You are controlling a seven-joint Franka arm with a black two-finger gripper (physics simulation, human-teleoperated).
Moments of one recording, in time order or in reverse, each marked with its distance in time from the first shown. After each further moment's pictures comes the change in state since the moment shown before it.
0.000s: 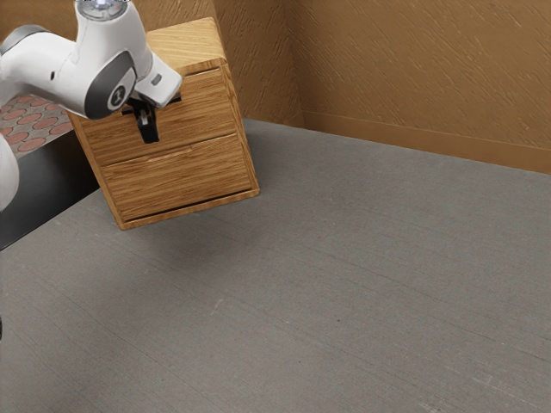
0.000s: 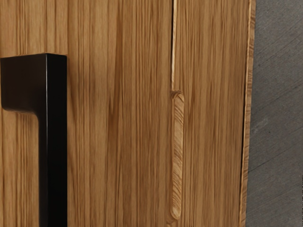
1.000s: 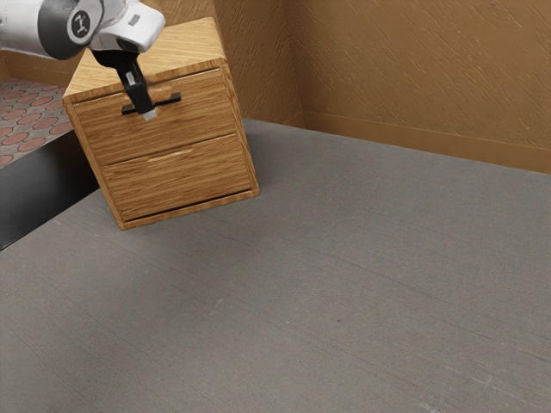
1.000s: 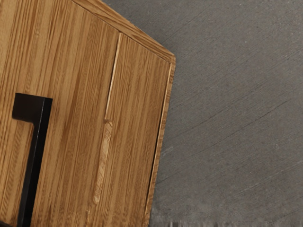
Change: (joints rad) arm -0.056 -0.077 -0.021 0.160 -0.141 -0.326 -0.031
